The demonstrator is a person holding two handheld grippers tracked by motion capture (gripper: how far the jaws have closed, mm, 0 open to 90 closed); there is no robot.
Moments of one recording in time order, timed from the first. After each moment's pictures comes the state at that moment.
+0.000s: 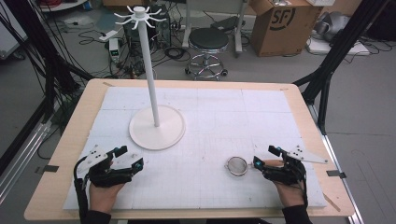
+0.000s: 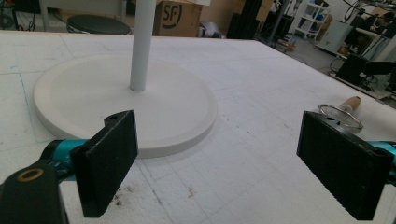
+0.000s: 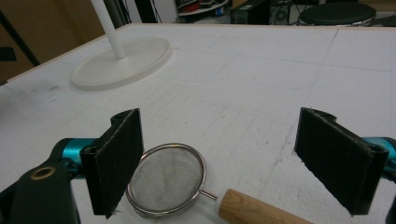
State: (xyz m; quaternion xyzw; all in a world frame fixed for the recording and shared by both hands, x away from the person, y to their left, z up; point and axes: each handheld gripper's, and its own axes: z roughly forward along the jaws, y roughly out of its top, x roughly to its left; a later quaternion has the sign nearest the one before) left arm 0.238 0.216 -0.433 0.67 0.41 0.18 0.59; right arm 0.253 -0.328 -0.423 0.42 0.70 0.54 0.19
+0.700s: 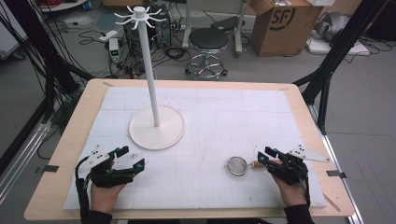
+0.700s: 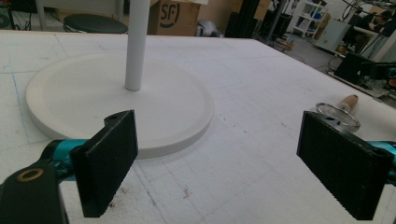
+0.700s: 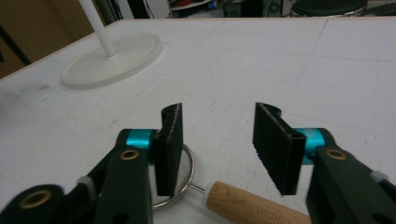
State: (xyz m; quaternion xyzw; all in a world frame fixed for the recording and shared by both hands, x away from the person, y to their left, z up) left arm 0.238 0.212 -0.434 0.67 0.41 0.18 0.59; right arm 0.255 -0.334 -0.423 0.44 0.70 0.53 0.18
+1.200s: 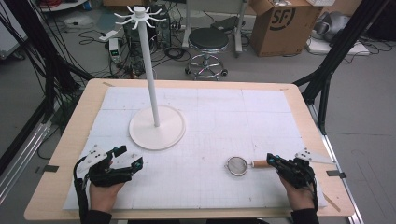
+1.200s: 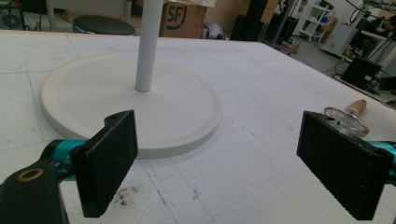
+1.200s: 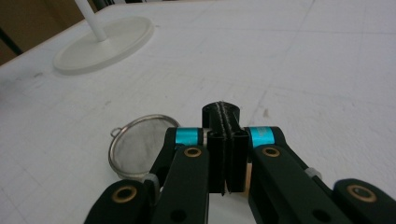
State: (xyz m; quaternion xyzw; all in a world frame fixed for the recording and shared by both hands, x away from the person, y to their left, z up) left arm 0.238 0.218 -0.434 0.66 0.42 0.19 0.59; right arm 0.247 -0.352 -0.425 0.46 0.71 0.51 0.17
